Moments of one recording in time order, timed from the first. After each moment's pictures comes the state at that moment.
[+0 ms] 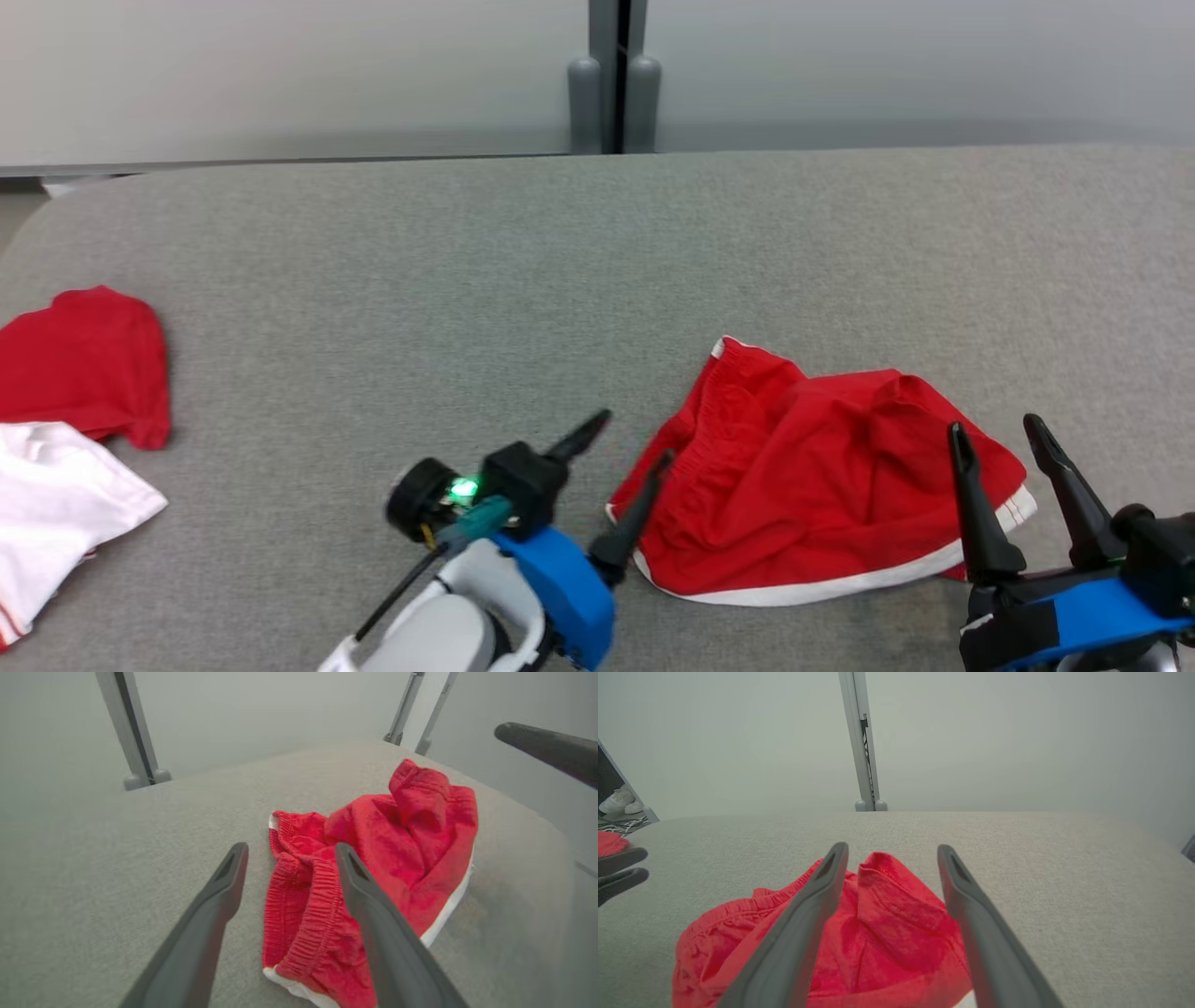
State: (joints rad) left arm -0.30 0.18 -0.65 0.19 -0.38 -0.12 0.02; right arm 0.08 -0.05 -0.07 -0.18 0.16 0.13 0.00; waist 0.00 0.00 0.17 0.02
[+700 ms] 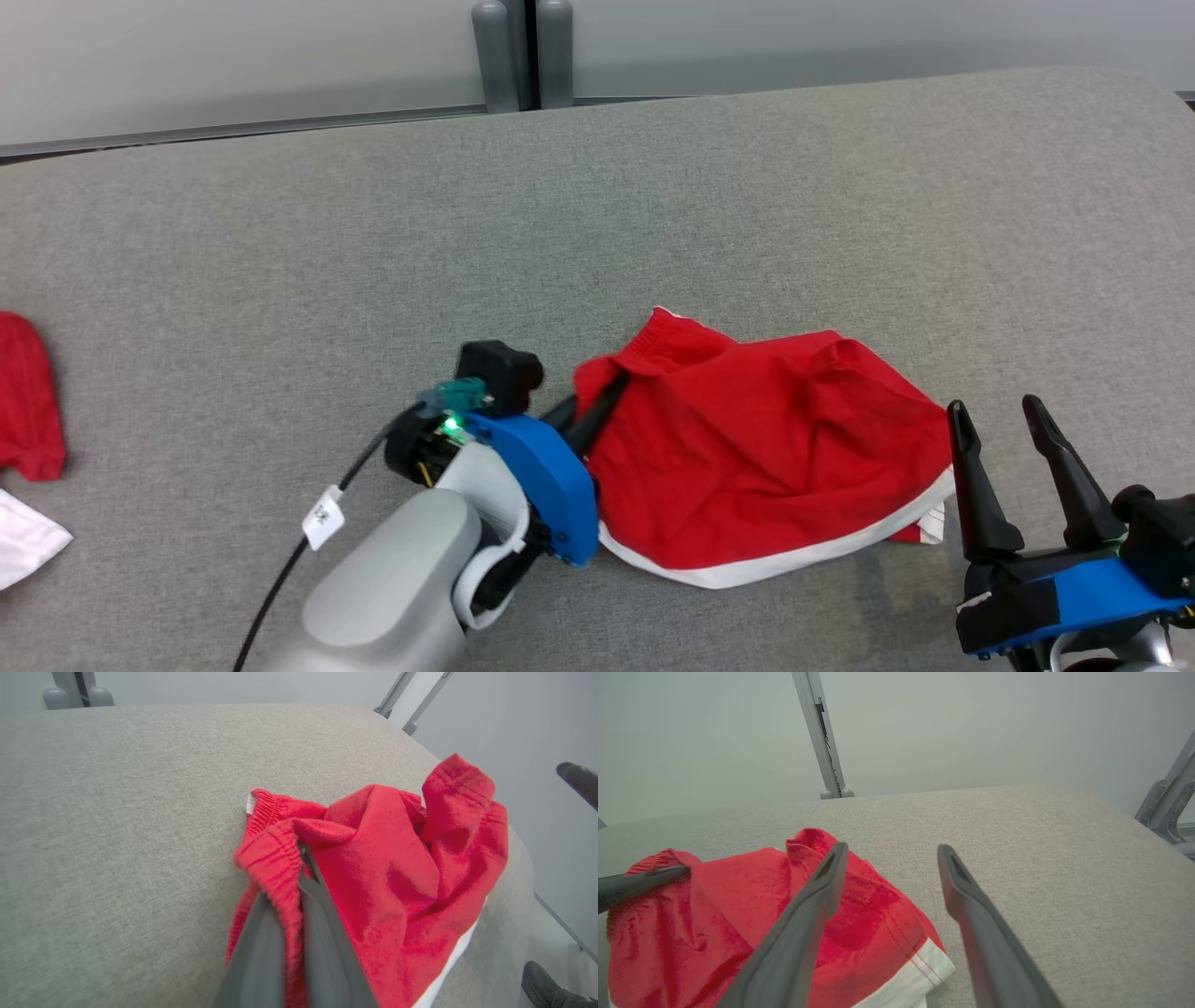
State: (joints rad) left arm -0.56 0.16 -0.80 0.48 -0.75 -0.13 0.07; right arm 0.02 -0.05 -0.06 -0.12 0.19 0.13 -0.03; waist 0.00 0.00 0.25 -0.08
